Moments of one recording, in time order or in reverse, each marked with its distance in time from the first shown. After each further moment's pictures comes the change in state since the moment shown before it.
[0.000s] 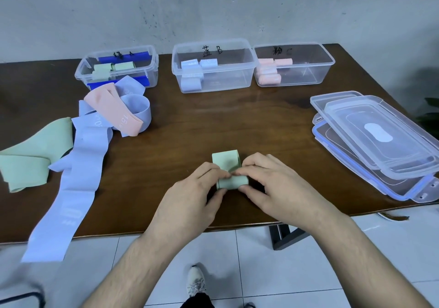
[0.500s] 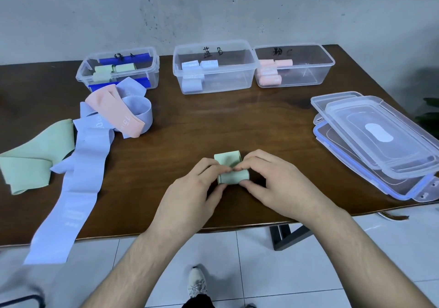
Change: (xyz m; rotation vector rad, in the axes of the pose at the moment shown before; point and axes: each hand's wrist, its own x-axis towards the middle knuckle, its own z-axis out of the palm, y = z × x) left_hand 0.006 -0.005 -0.002 0.010 0.018 0.001; right_hand 0.008 -0.002 -0.004 0.094 0.052 0.039
